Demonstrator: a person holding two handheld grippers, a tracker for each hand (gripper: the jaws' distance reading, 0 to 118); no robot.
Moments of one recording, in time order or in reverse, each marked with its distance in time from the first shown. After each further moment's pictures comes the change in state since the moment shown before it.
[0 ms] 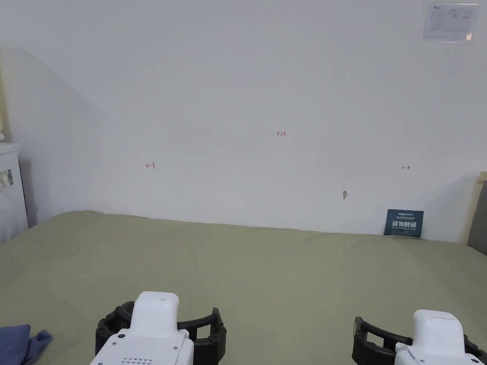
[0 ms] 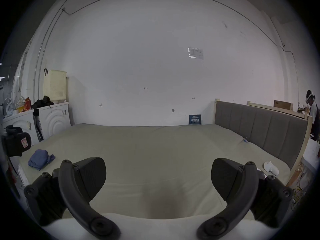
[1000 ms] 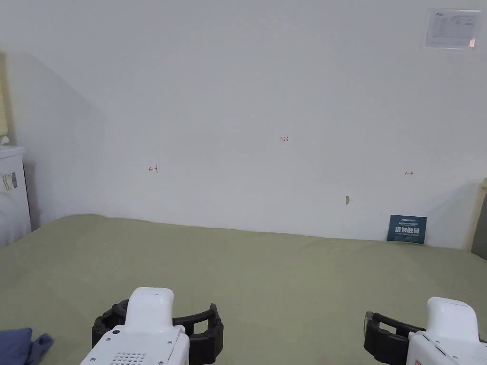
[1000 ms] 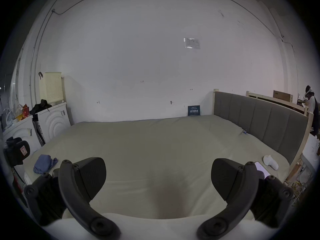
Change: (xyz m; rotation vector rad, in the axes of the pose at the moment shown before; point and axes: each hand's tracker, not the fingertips) left arm -0.005 0.013 0.003 0.005 -0.005 0.038; right arm 0.013 0.031 -0.008 -0.100 0.002 -0.060
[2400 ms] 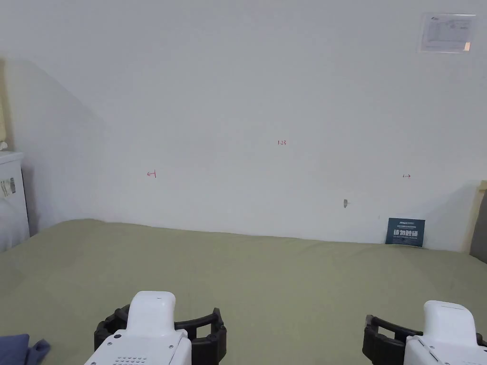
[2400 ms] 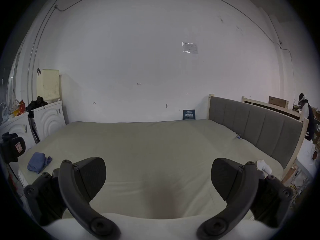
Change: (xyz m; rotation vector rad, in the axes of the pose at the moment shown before) left arm 0.007 0.003 0.000 -0.007 -0.024 0.012; right arm -0.003 -0.003 0.007 0.033 -0.056 0.044
